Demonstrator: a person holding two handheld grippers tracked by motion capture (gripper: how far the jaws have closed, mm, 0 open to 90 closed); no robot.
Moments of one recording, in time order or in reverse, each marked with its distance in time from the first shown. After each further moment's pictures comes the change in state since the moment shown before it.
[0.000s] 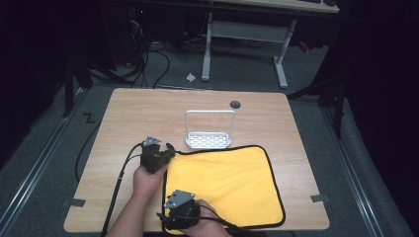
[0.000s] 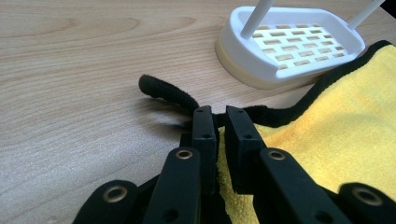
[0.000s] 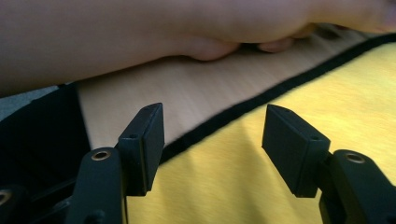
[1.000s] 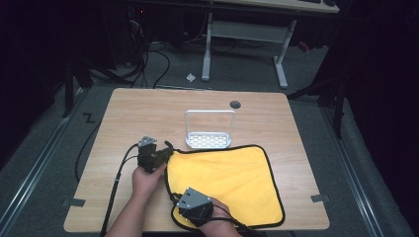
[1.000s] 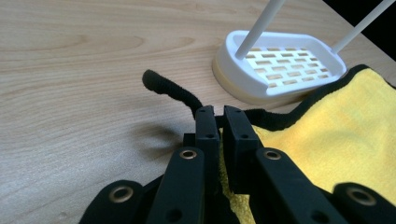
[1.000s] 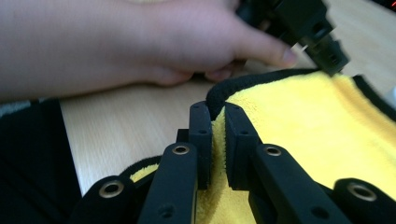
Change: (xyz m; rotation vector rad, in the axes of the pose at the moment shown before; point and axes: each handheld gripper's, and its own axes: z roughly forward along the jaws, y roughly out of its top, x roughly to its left) left arm 0.000 0.000 -0.011 -0.086 -0.030 -0.053; right arm -0.012 0.003 -0.047 -0.144 -0.137 -0.062
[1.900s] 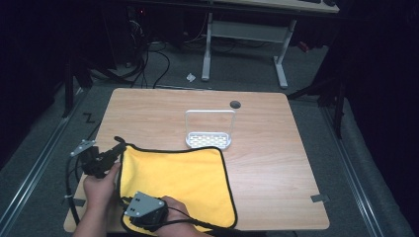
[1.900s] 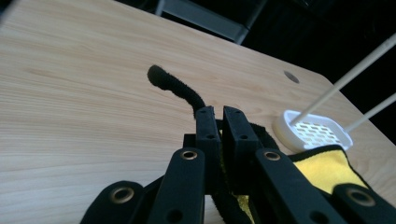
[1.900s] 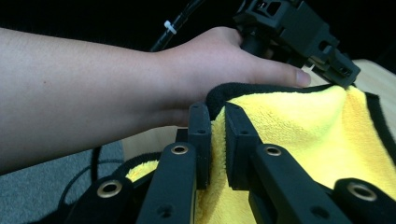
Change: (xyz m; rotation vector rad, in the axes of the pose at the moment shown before) left arm 0.069 0.001 -0.140 -0.252 0.144 -0.158; right arm 0.067 0.085 0.045 -0.151 0.141 -0.110
